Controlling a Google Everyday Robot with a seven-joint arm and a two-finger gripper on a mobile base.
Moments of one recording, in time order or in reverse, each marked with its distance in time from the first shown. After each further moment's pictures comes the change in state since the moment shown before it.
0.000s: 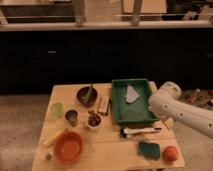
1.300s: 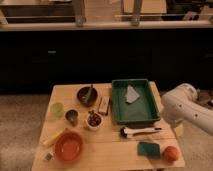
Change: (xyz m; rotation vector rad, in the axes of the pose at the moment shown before) arm 0.001 0.058 -0.007 -0.088 -0.122 0.140
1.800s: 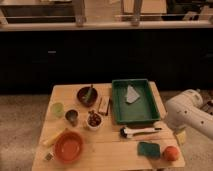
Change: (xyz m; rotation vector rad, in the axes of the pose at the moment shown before) arm -0.007 0.028 0.009 -0.012 -0.026 0.040
